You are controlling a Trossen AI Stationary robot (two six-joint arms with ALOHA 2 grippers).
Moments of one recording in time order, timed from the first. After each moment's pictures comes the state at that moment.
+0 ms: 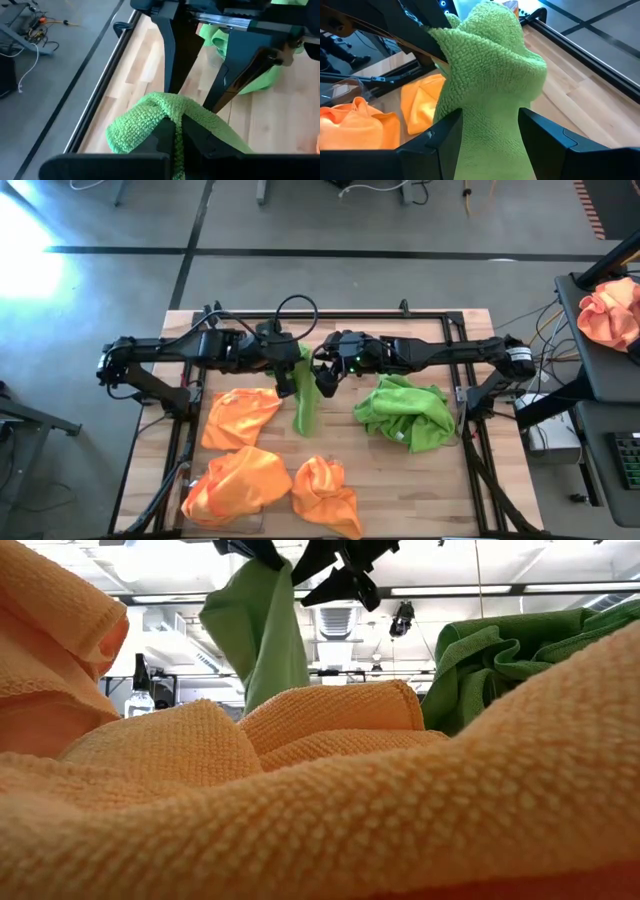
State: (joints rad) left arm -0.01 1.42 1.52 -0.85 -0.39 -0.06; right arm -0.07 1.65 1.45 -0.31 0.16 0.38
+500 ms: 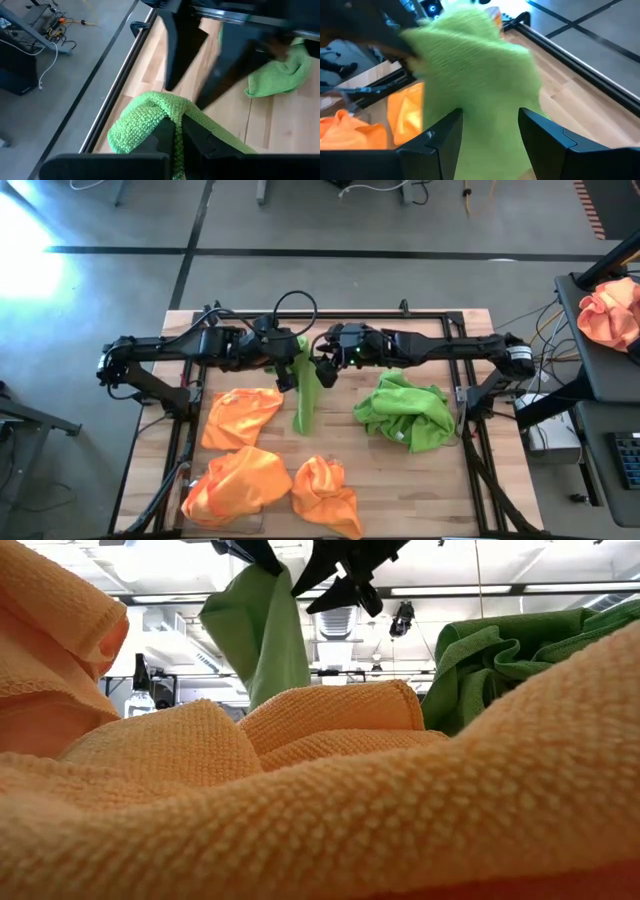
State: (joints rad) left arm 0.01 1.42 1.52 -0.85 -0.45 -0.05; right arm -0.12 1.65 1.45 -0.31 0.16 0.38
